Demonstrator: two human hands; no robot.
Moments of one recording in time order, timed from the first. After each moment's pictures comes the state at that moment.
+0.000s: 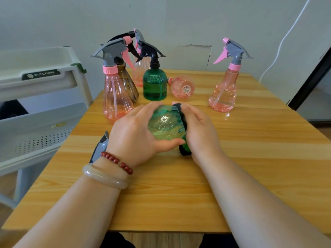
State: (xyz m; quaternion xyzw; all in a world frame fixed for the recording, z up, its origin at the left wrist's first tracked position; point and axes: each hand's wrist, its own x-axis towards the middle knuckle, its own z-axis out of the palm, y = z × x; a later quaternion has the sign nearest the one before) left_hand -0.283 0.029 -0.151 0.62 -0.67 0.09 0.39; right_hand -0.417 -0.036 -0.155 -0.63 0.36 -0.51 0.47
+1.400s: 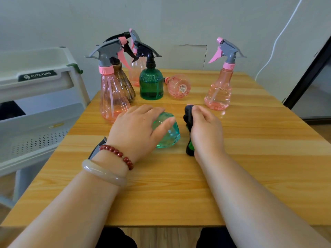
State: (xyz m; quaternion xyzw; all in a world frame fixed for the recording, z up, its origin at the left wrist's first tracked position) left_hand -0.287 0.022 -0.140 0.69 -0.68 0.06 0.23; right_hand -0.431 -0.041 -0.156 -0.53 0.47 -0.54 0.45
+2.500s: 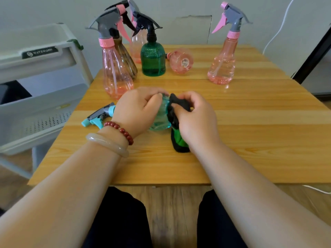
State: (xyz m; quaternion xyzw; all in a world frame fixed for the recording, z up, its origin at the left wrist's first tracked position) left_hand -0.292 0.042 -0.143 0.65 -0.63 -0.10 0.40; right_hand -0.432 0.023 -0.150 -0.64 0.48 -0.45 0.40
